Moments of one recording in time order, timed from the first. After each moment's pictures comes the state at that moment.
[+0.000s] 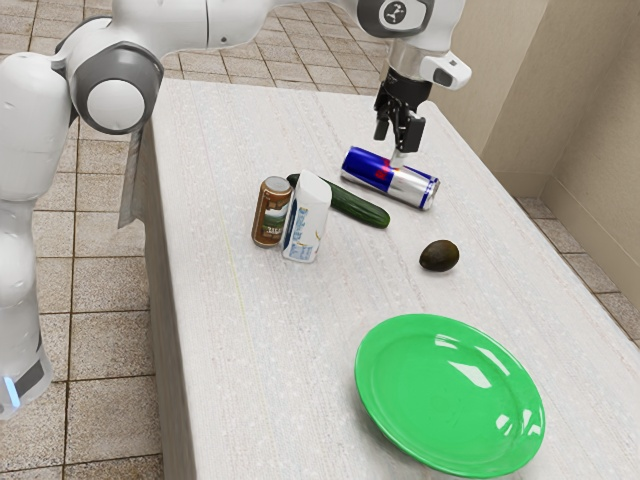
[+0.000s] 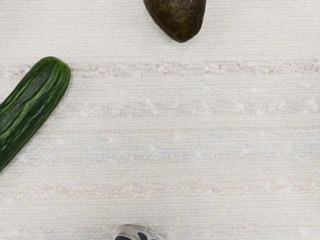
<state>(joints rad) 0.15 0.29 -0.11 -1.13 0.02 1.43 0.07</state>
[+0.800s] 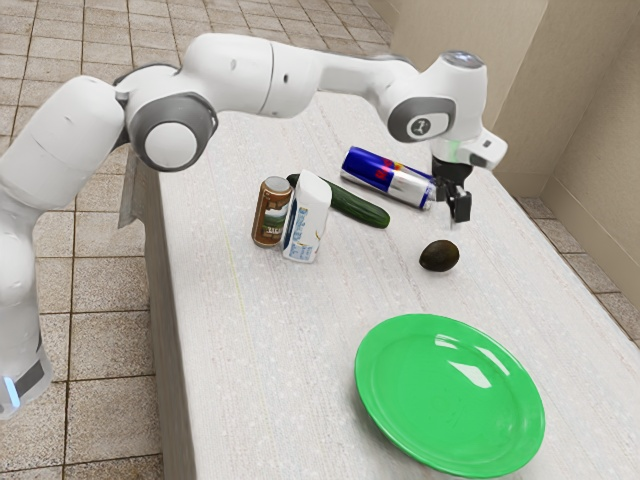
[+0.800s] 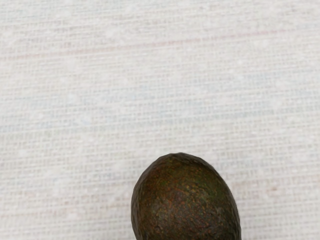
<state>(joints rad) 0.13 0.58 -0.15 -1.11 0.09 2.00 0.09</state>
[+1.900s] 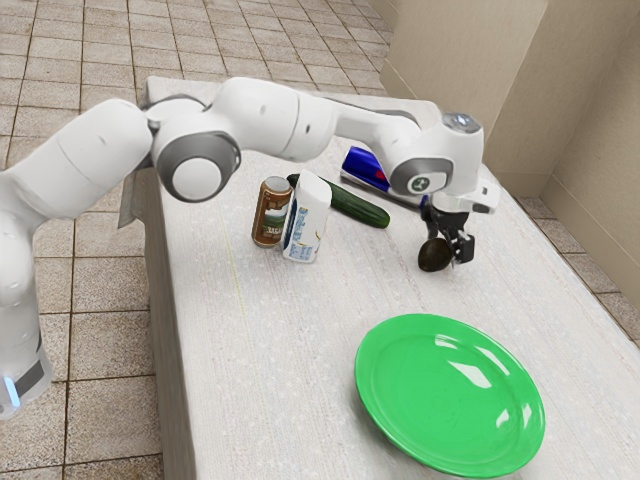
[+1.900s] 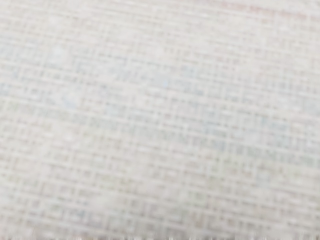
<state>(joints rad) 0.10 0.78 -0.12 -1.06 0.13 2.13 -0.21</state>
